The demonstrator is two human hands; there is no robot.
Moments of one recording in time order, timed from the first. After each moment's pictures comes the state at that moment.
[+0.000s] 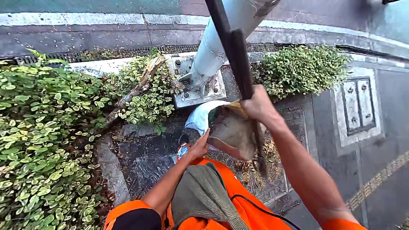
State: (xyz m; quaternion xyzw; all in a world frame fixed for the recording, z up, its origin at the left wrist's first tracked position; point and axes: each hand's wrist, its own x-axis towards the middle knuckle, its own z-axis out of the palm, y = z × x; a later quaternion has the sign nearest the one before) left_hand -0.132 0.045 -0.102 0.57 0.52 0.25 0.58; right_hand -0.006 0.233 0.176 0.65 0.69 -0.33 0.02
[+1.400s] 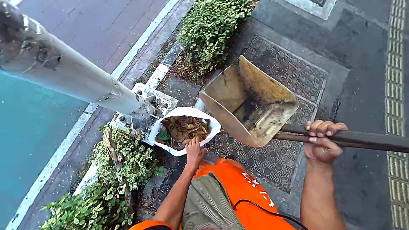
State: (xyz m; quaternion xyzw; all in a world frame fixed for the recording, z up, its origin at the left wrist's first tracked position) left_hand 0.051 0.034 -0.075 0.81 0.49 -0.06 0.31; right_hand 0.426 -0.135 0.147 0.41 0.39 -0.19 -0.80
